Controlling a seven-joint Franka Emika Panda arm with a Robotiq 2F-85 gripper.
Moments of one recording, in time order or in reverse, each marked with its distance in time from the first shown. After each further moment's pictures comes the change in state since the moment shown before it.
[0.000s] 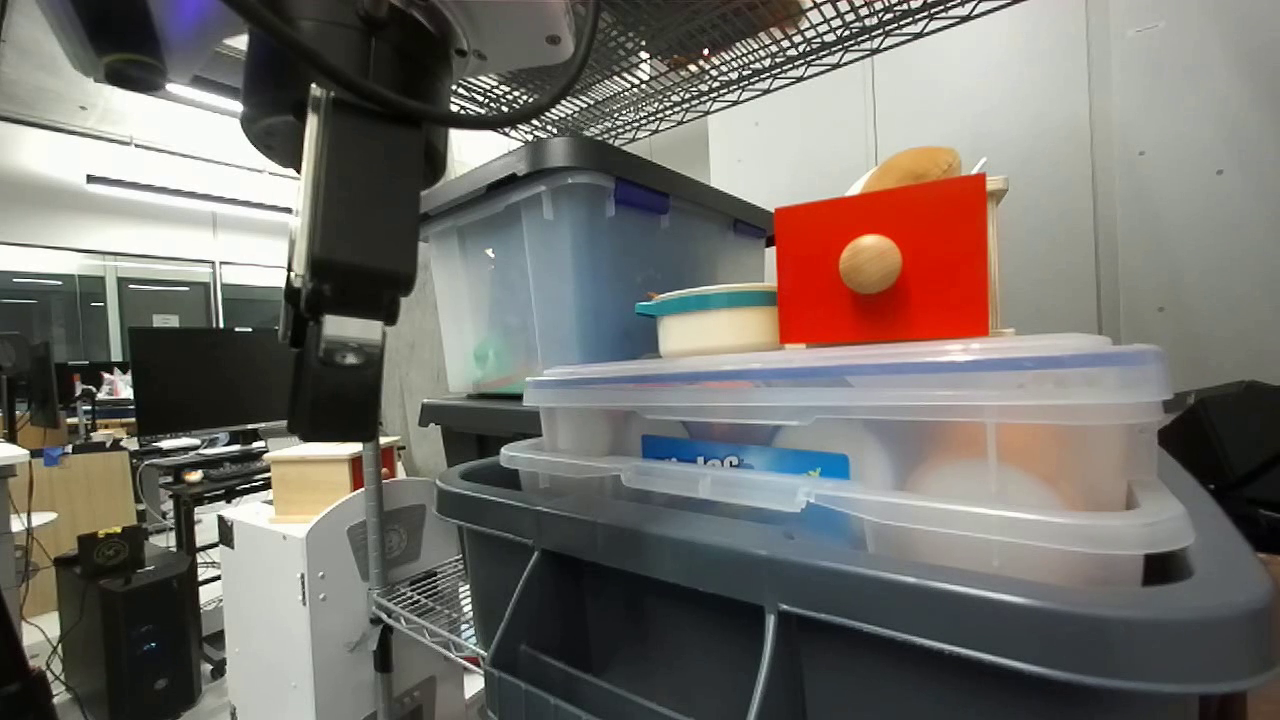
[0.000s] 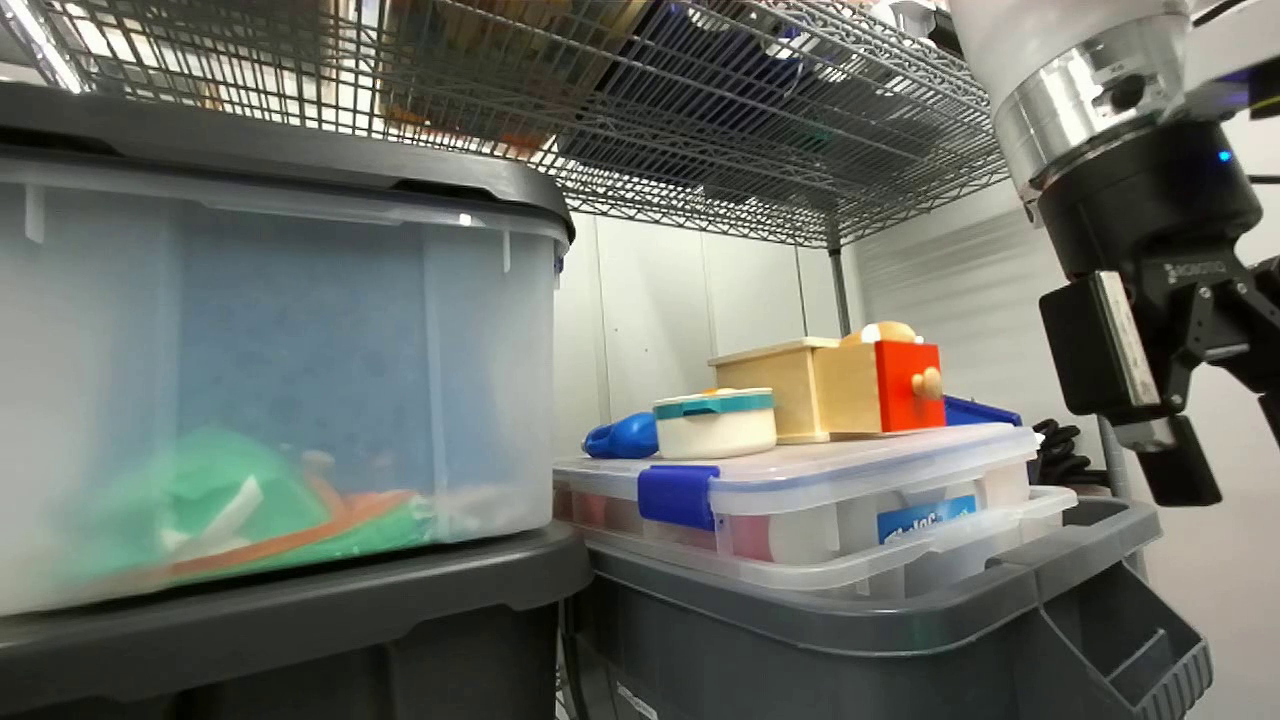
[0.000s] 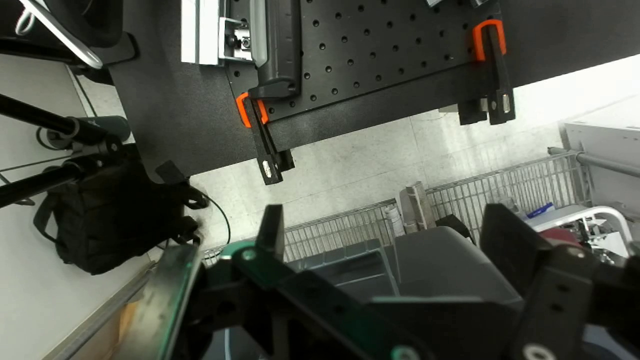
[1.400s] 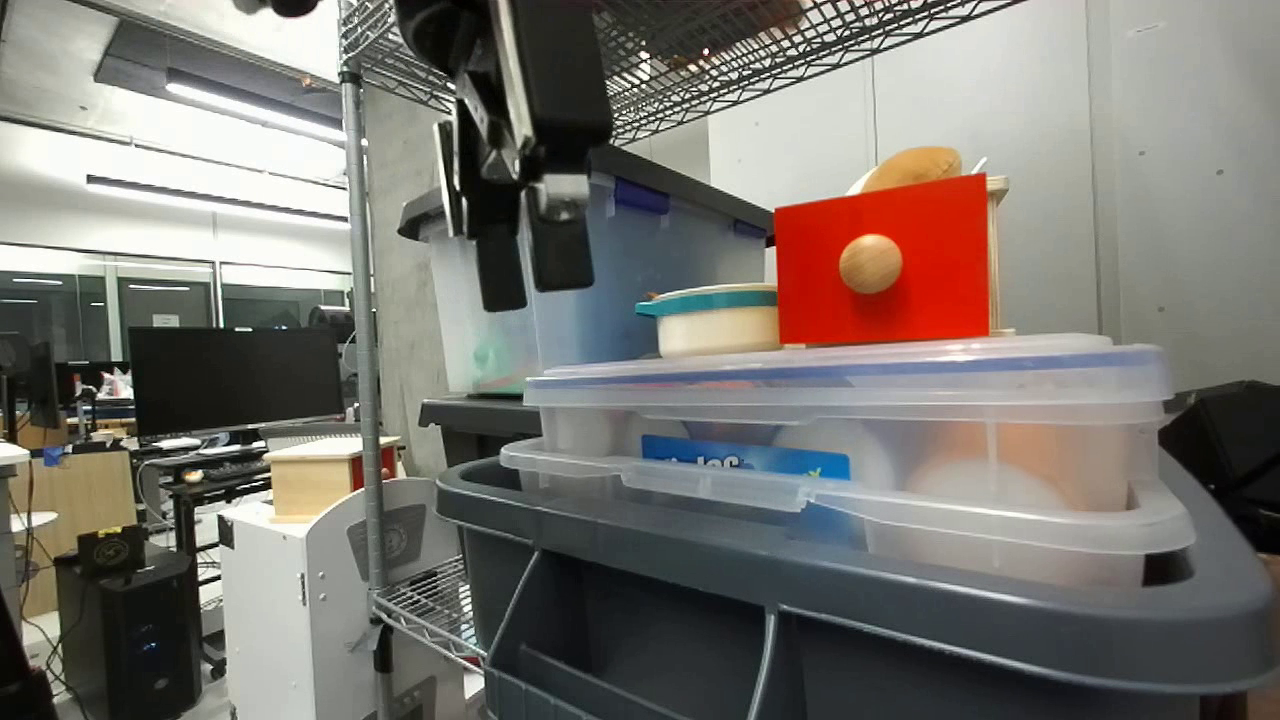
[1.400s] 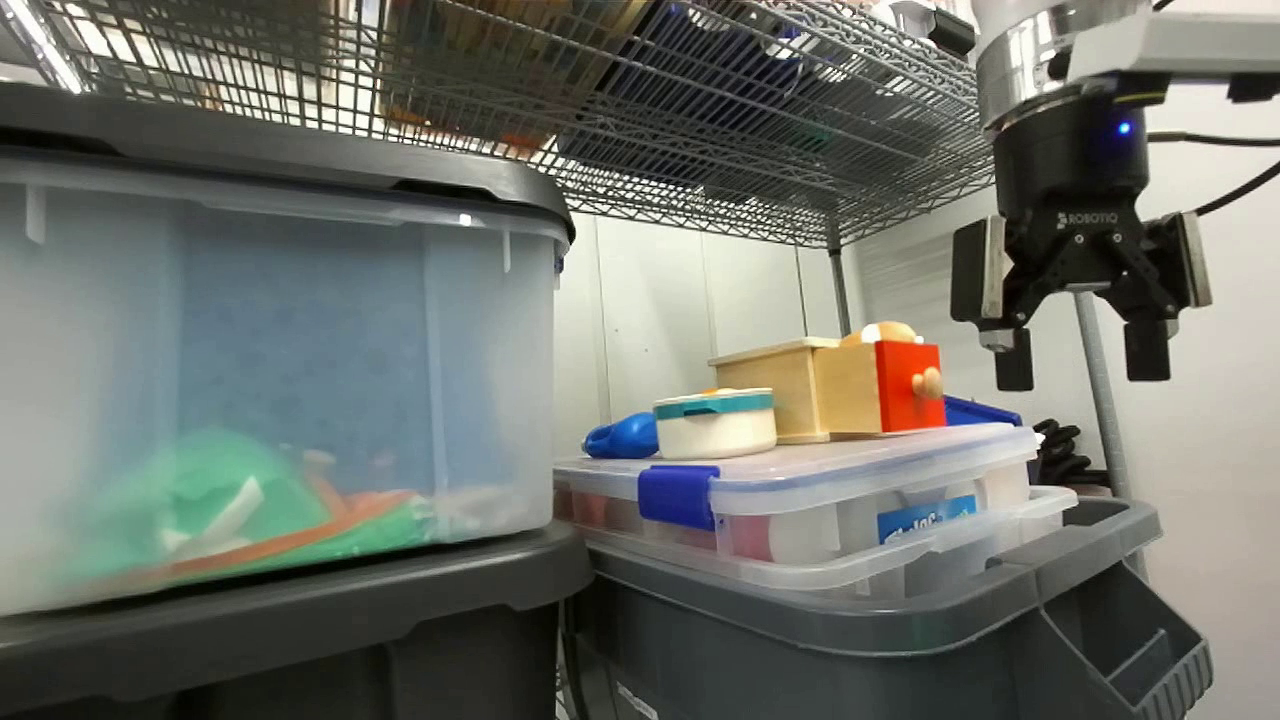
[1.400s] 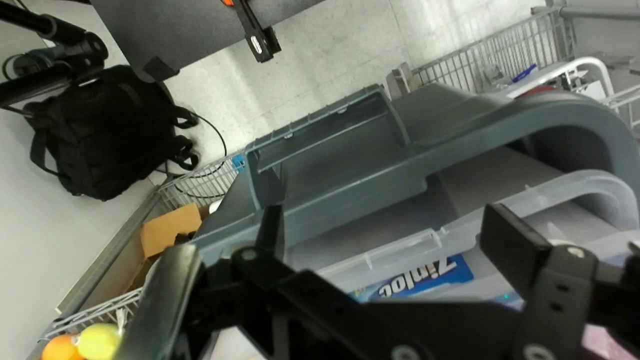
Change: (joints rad) arm -0.042 0.003 -0.046 0.089 0.004 0.167 0.053
